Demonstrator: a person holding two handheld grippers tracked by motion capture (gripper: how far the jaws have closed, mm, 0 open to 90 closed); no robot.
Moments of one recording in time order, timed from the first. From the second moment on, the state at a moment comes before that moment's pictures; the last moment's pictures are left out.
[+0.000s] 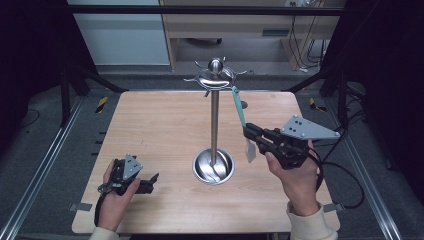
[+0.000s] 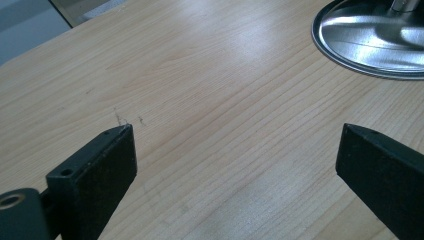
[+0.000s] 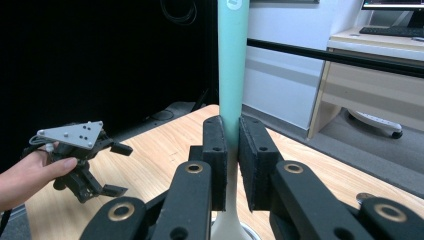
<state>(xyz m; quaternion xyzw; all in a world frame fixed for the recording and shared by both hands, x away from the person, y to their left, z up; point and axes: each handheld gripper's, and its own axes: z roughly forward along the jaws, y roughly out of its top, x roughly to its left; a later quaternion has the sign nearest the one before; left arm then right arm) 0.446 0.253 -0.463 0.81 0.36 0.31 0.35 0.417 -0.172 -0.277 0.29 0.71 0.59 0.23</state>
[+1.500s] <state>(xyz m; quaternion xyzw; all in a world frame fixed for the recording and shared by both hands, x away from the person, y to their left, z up) 0.446 0.251 -0.464 0.81 0.36 0.30 0.35 0.422 -0.173 -0.280 0.30 0.70 0.58 0.27</state>
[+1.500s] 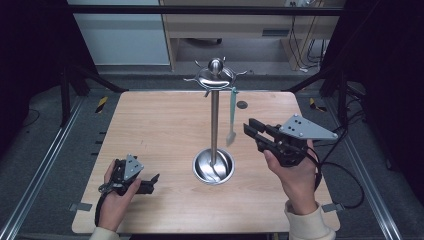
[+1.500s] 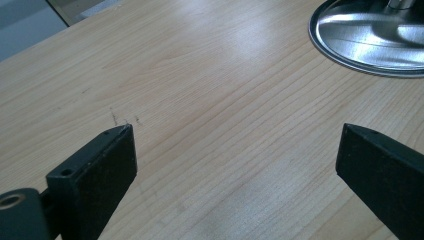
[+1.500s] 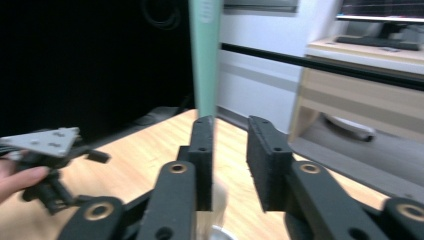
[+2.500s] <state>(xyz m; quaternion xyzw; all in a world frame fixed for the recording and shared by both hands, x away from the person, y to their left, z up) 0.446 0.250 -0.465 0.81 0.35 0.30 0.35 0.451 -0.213 -0.295 0.42 0.68 0.48 0.36</state>
